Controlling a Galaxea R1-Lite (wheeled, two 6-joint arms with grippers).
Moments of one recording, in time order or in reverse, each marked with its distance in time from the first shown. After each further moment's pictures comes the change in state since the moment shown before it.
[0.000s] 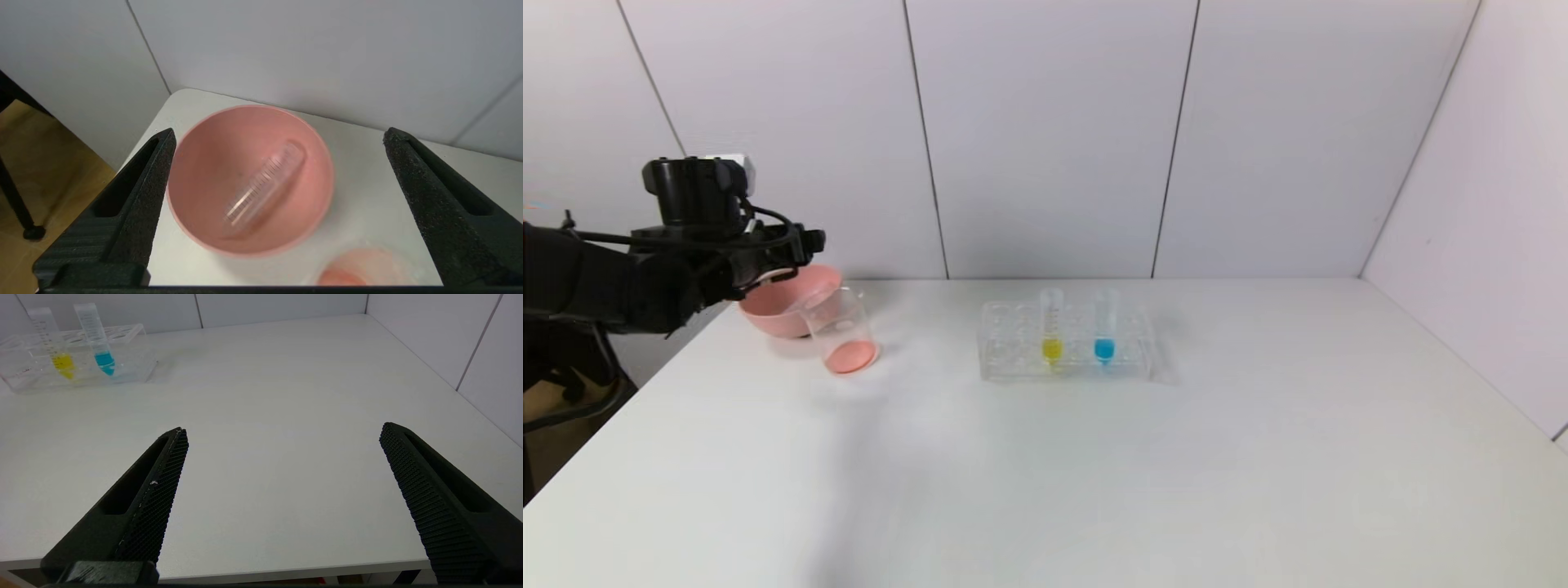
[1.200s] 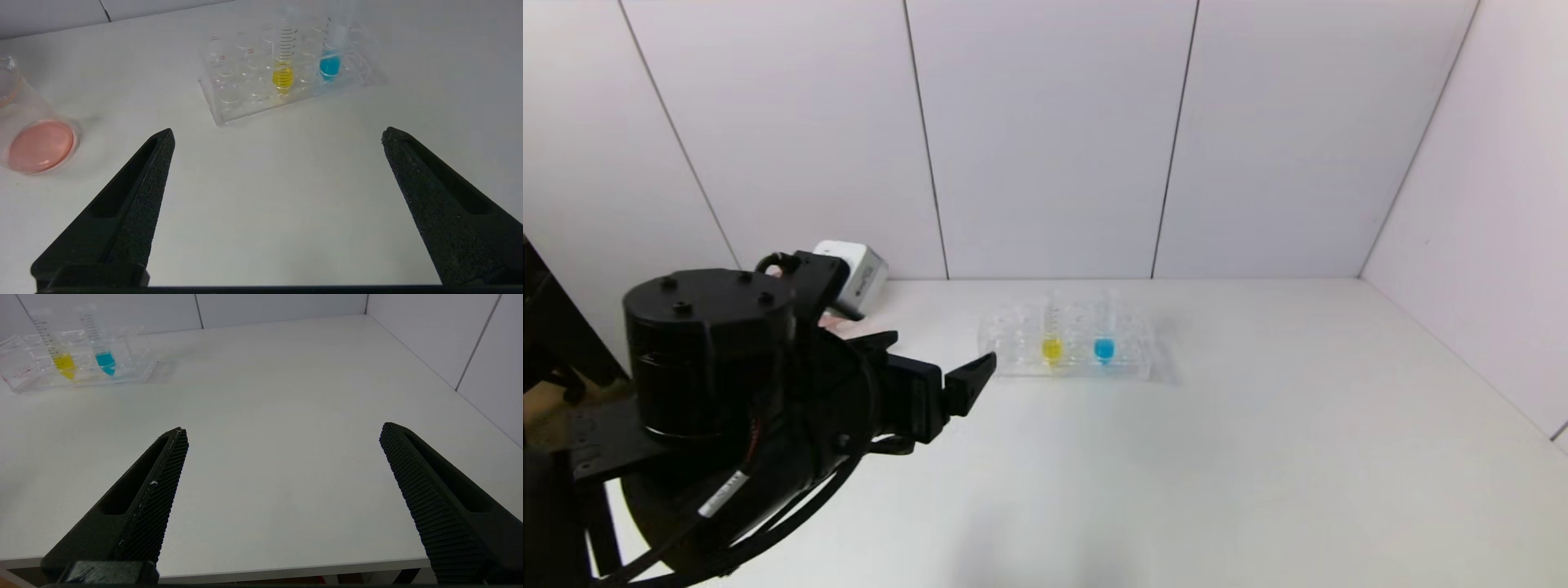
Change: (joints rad) left arm -0.736 -0.478 0.589 -0.073 0.056 -0.110; right arm 0.000 0.000 0.000 0.000 0.000 0.000
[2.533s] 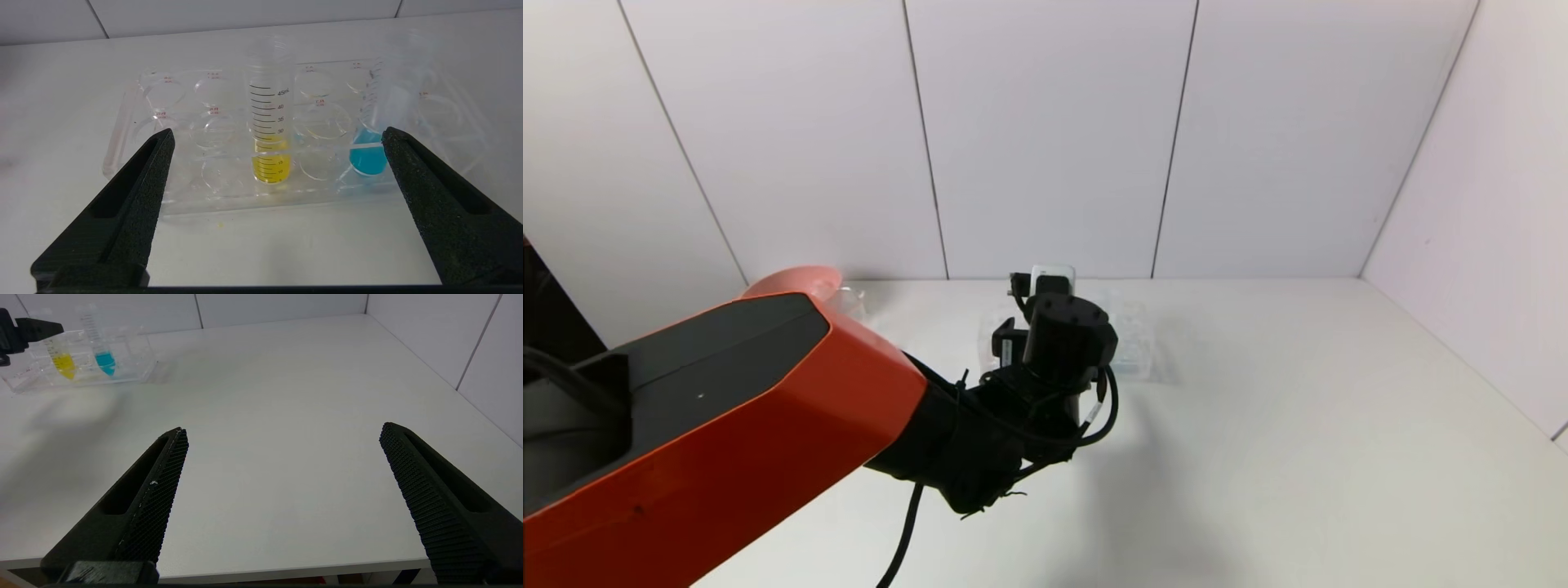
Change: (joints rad) left arm -0.103 0.736 -0.575 -0.189 0.411 -0.007; right arm 0.000 0.000 0.000 0.000 0.000 0.000
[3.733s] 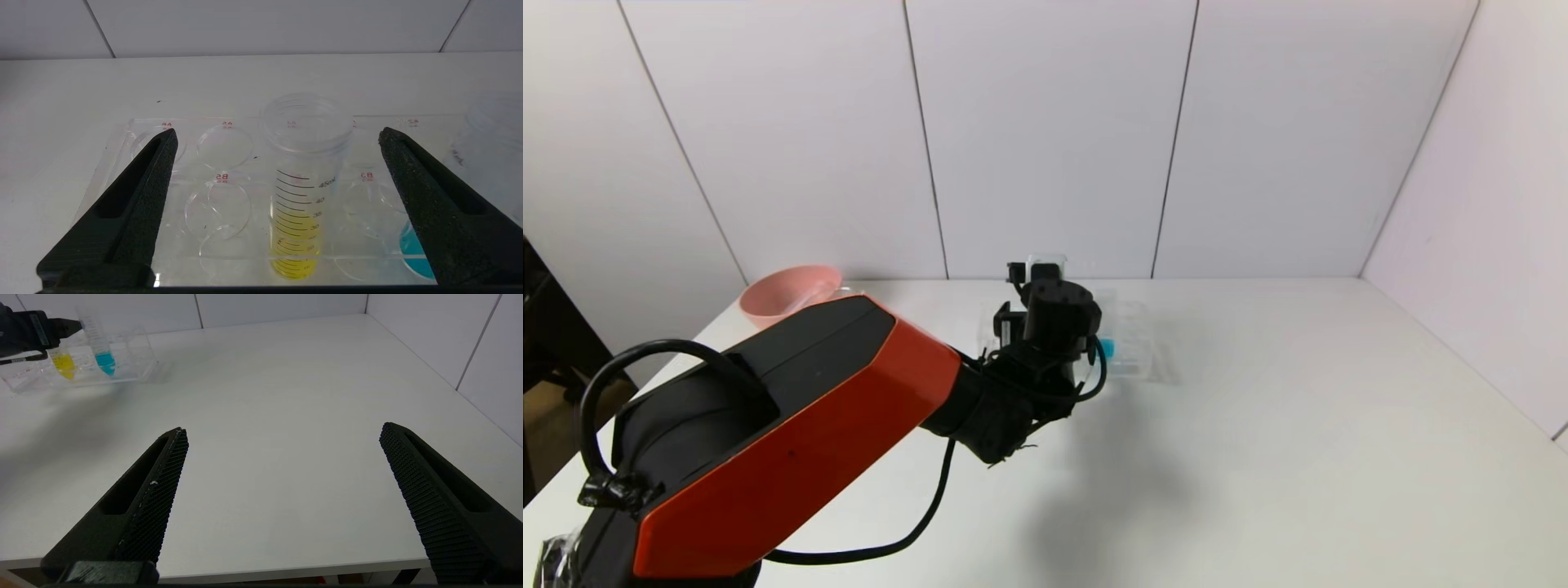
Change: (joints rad) left arm 0.092 0.169 -0.218 -0.018 -0.007 0.036; right arm 0.000 0.000 0.000 0.000 0.000 0.000
